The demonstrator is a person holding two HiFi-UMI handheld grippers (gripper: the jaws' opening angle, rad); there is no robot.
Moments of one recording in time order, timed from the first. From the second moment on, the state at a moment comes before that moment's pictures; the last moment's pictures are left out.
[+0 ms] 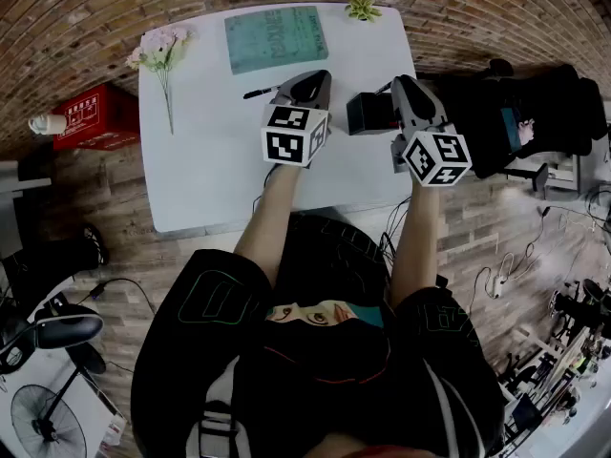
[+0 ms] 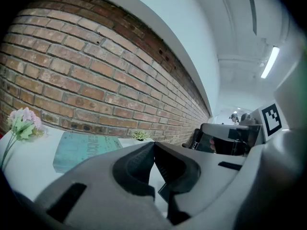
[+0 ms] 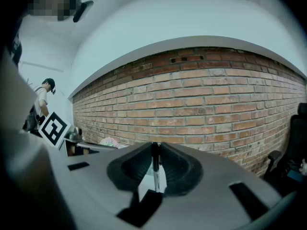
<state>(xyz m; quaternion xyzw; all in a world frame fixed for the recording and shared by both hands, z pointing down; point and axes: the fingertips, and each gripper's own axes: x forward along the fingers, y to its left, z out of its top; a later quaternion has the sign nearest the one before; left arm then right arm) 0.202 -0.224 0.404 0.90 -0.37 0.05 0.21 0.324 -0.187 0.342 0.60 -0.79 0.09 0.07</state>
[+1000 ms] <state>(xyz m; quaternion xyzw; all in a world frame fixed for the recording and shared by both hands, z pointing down) 0.236 -0.203 0.449 0.88 -0.41 0.13 0.22 0.367 -0.180 0.422 0.56 -0.81 0.16 0.08</state>
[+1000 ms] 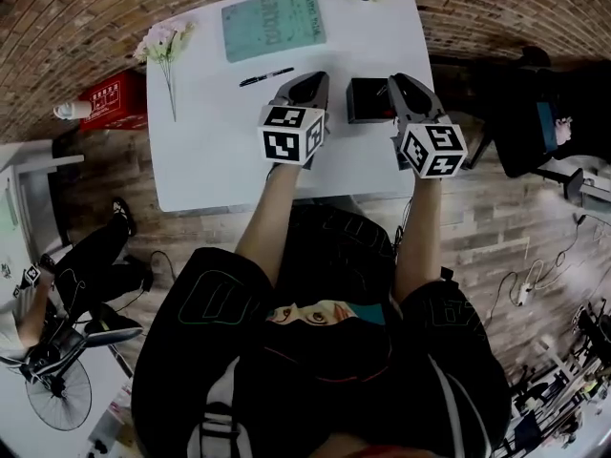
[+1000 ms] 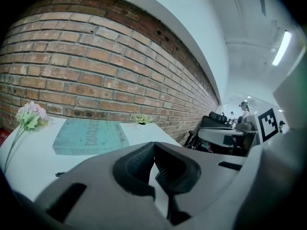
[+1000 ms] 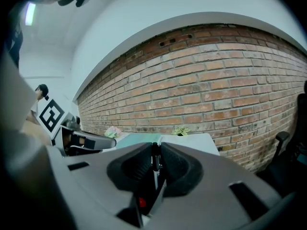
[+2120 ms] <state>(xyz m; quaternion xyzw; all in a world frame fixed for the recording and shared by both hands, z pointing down) 0.234 -0.195 0.466 0.87 -0.41 0.16 0.22 0.368 -0.186 0.423 0.55 -0.82 0.15 0.07</state>
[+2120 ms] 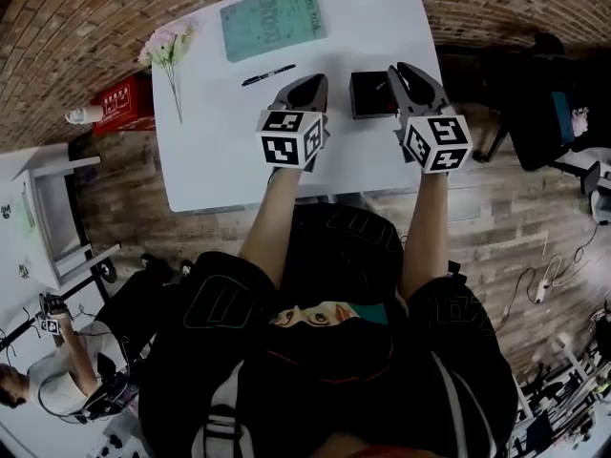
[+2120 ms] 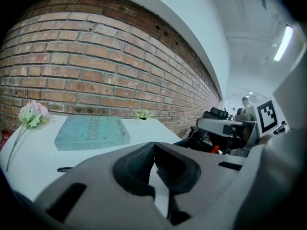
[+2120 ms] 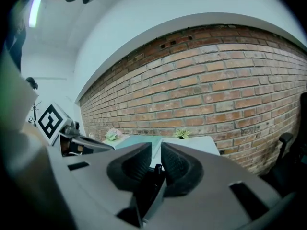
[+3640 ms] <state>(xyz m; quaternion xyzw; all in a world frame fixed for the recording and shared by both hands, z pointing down) 0.007 -0.196 0.483 0.77 -0.58 0.08 0.27 0.122 -0.238 0.427 0.36 -0.91 0.11 0.16</state>
